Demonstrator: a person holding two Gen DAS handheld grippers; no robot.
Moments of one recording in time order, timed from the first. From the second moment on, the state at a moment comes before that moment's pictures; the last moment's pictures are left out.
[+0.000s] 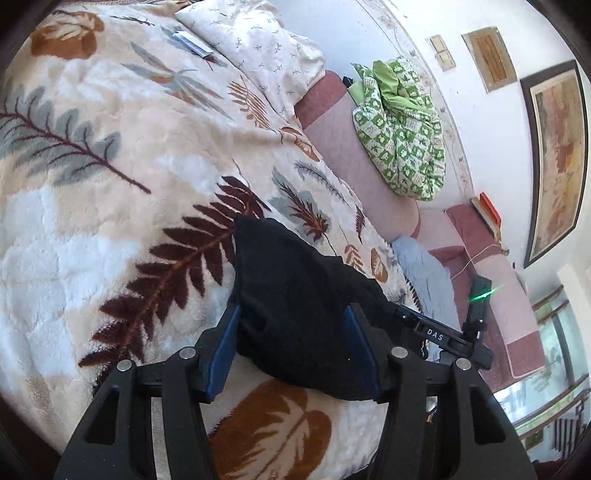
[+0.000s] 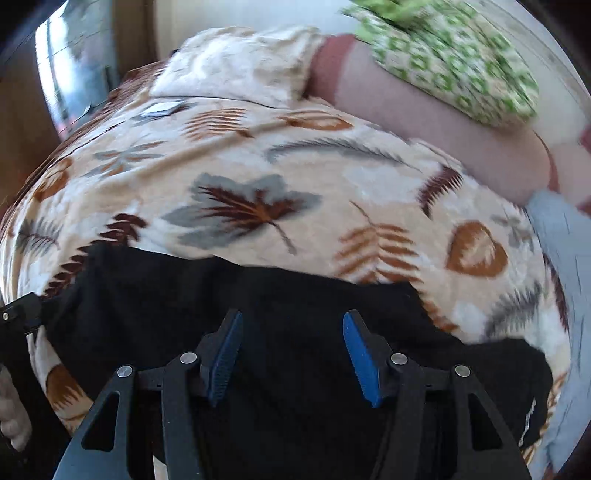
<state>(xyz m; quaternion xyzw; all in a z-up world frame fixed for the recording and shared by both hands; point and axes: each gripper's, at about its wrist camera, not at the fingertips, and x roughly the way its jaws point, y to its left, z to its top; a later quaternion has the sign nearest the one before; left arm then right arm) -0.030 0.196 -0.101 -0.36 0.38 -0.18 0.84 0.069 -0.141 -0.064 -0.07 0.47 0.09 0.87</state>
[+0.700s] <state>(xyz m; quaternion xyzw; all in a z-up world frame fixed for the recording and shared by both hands) 0.013 0.034 -0.052 -0.17 0.42 -0.25 0.86 0.121 -0.224 -0.055 0.05 0.46 0.12 0.88</state>
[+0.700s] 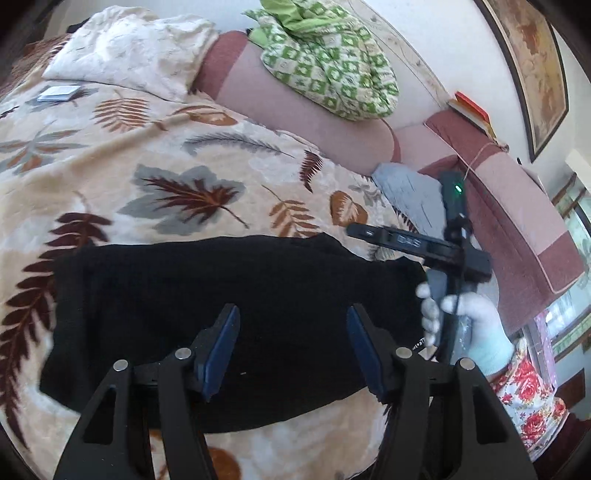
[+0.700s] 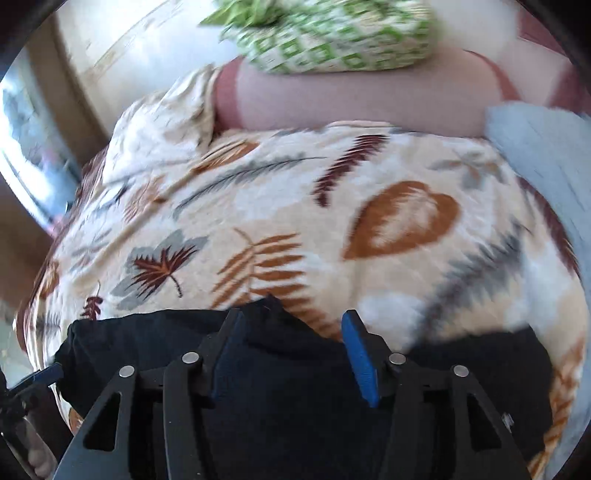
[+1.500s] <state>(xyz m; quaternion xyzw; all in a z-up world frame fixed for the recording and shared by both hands) -0.004 -0.049 -0.110 -0.01 0.43 -0.27 0.86 0.149 -0.234 -0.066 0.02 0.51 0.12 0.85</state>
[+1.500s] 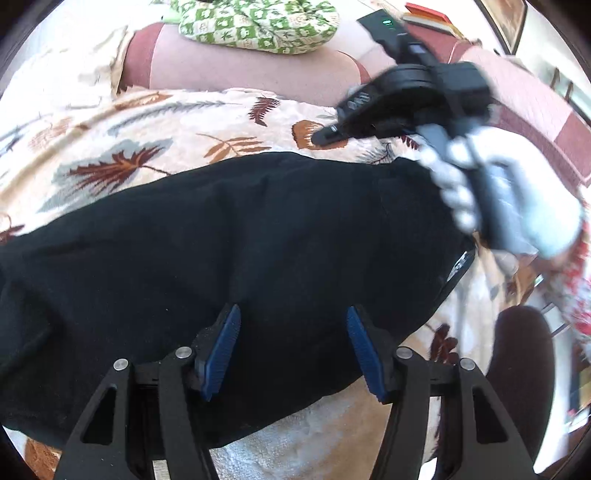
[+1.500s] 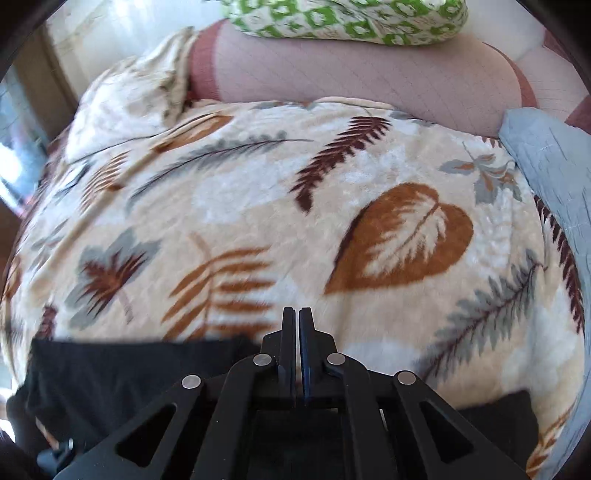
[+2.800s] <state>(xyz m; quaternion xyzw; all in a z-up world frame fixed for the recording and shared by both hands) -0.021 -0.055 -0.090 -0.01 0.49 -0.27 0.83 0.003 -0.413 -0.056 0.18 0.45 -0.03 0.87</state>
